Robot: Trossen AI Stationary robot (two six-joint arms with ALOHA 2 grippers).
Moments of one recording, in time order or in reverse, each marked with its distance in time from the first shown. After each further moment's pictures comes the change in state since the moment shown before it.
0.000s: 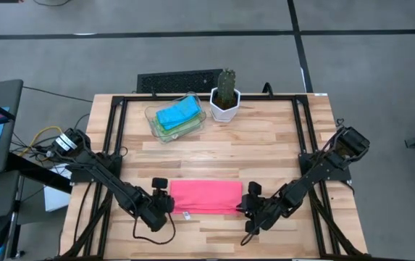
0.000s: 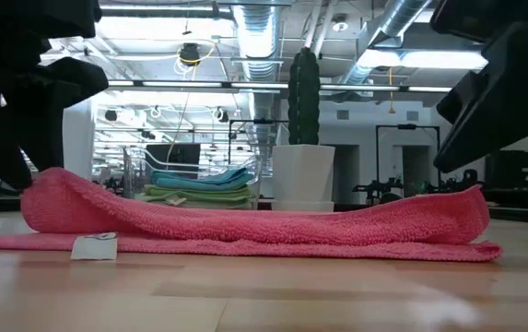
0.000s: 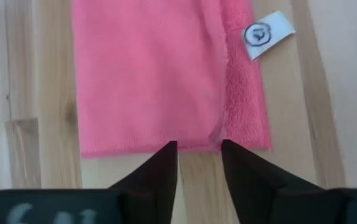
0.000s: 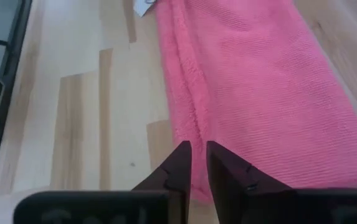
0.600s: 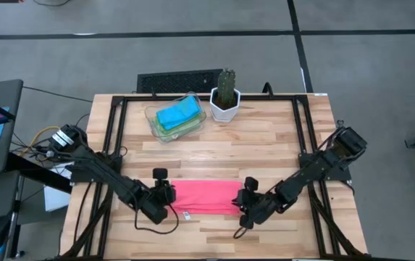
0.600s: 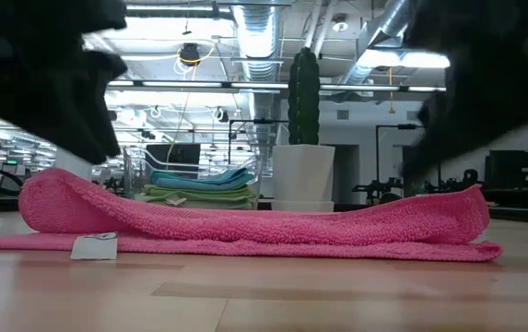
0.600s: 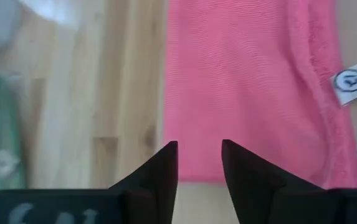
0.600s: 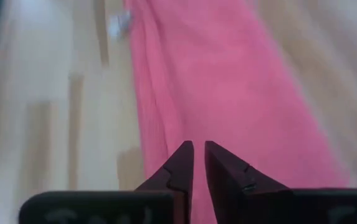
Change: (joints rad) left arm 0.048 -0.064 -0.050 0.041 -0.213 0.034; right arm -0.065 0.015 0.002 0.030 0.025 -0.042
